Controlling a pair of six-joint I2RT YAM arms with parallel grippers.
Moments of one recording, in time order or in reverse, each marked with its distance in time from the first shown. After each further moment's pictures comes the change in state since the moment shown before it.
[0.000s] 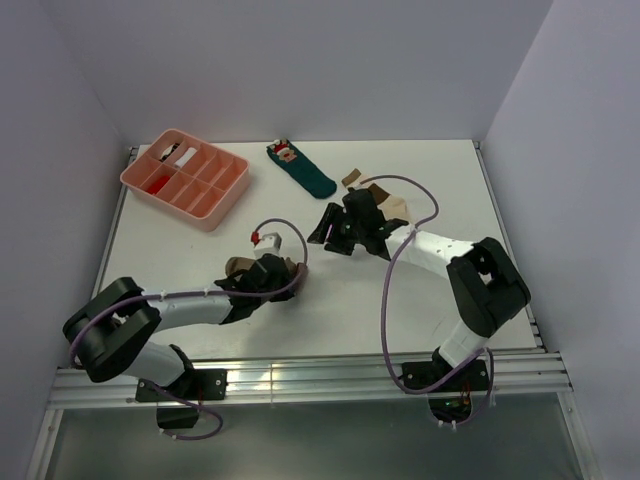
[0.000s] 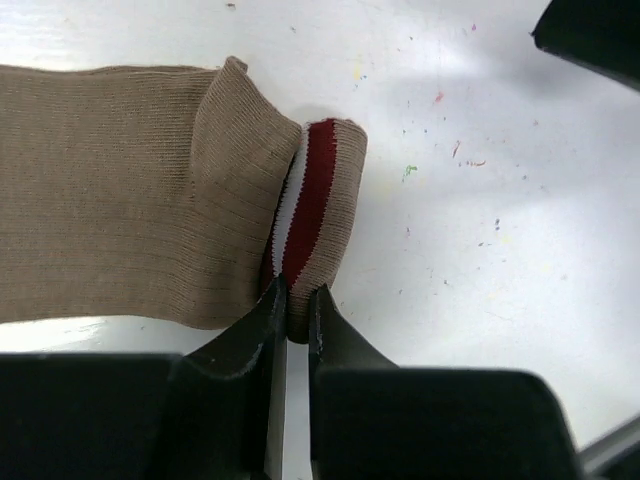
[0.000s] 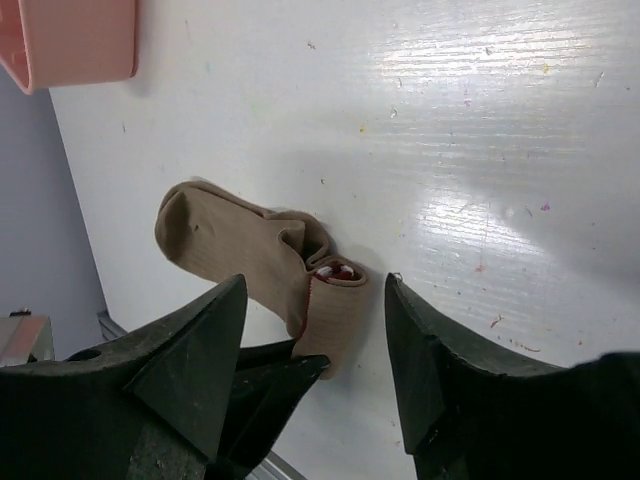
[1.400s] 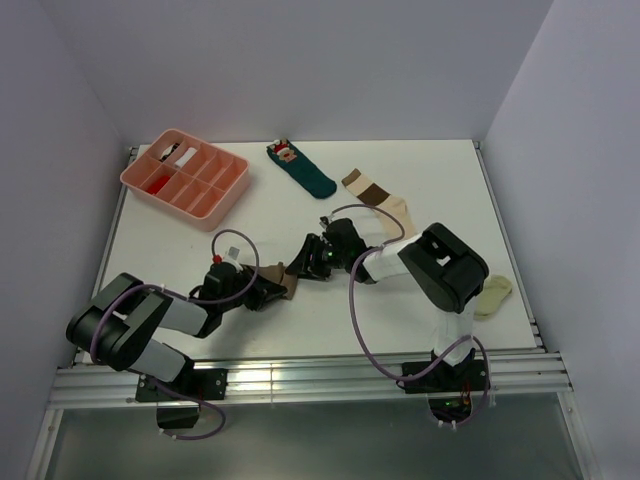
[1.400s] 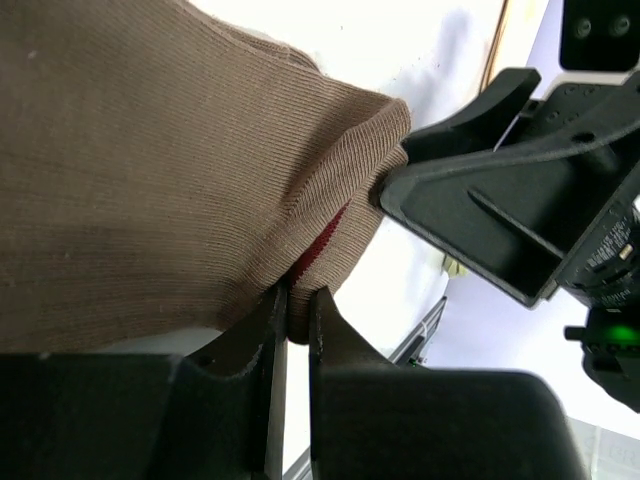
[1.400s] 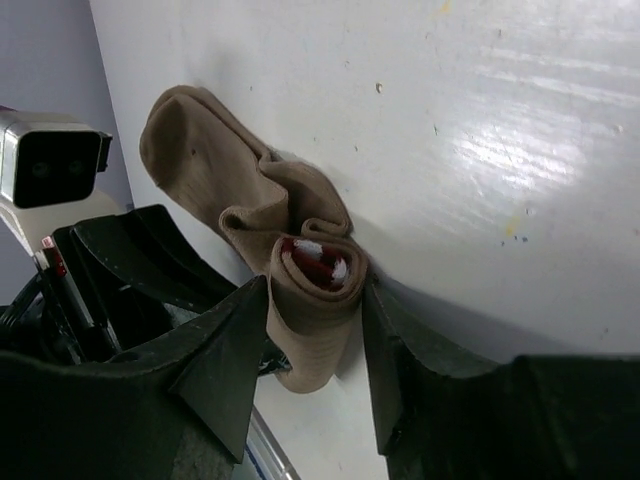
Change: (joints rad) left arm 0.359 0.047 -0.350 0.571 0.541 -0.425; right arm 0.107 0.250 -0.160 0.510 -0.225 0.087
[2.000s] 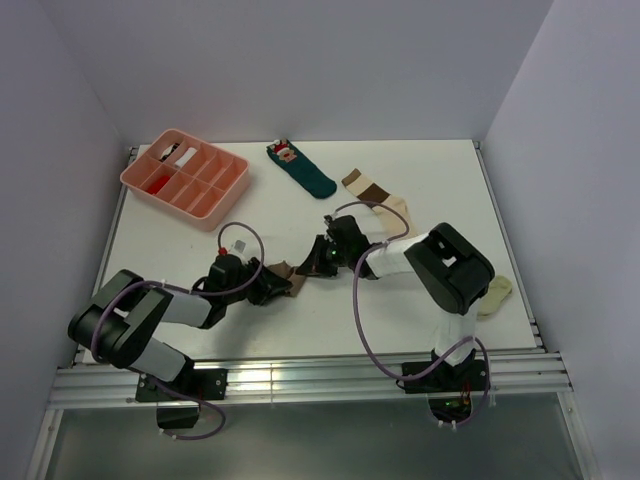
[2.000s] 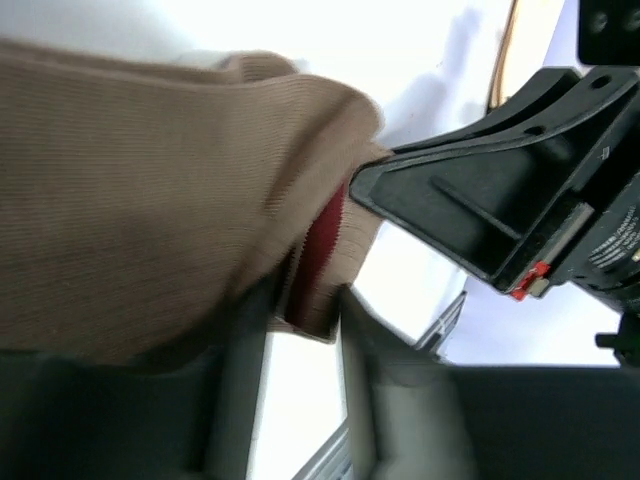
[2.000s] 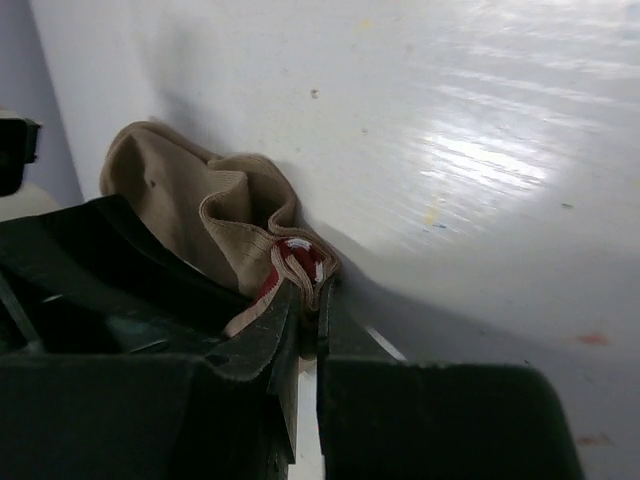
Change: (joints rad) left arm 0.005 0.017 0.056 -0.064 0.016 0.051; right arm -0.027 -0.008 0.013 -0.084 0.021 -0.082
